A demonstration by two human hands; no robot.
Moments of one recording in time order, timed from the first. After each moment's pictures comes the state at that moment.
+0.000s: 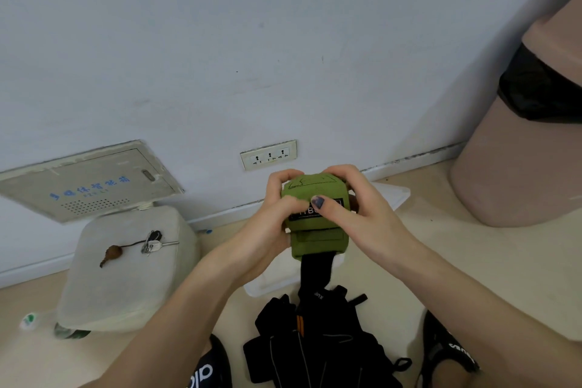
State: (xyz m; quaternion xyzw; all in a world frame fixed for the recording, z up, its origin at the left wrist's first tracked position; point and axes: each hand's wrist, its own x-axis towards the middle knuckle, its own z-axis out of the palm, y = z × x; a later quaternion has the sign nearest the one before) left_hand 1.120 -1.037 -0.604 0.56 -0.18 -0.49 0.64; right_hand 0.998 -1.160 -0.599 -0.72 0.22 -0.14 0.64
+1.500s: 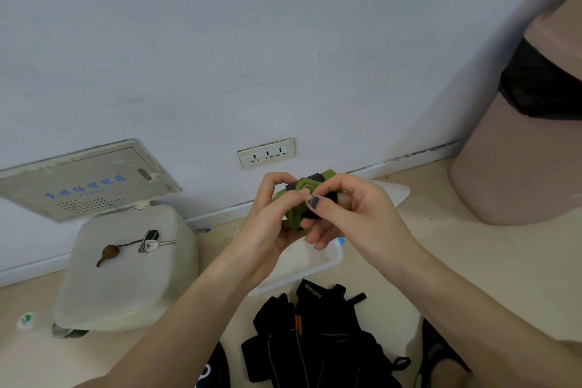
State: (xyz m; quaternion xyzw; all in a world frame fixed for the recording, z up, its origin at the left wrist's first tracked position) left_hand 1.113 -1.044 -0.610 0.57 -0.13 -0.46 0.67; right_hand 0.995 -1.150 -0.580 -0.62 0.26 -0.13 0.73
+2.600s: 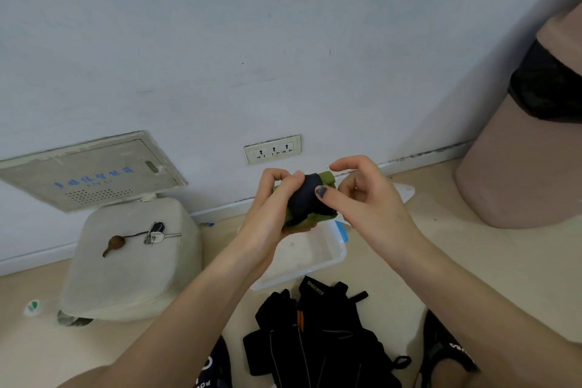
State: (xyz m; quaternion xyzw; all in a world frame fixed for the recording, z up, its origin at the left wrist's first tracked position) left_hand 1.117 -1.044 -0.614 0.64 -0.12 -0.38 0.66; right_hand 1.005 -1.160 -0.601 -0.70 0.29 -0.19 0.62
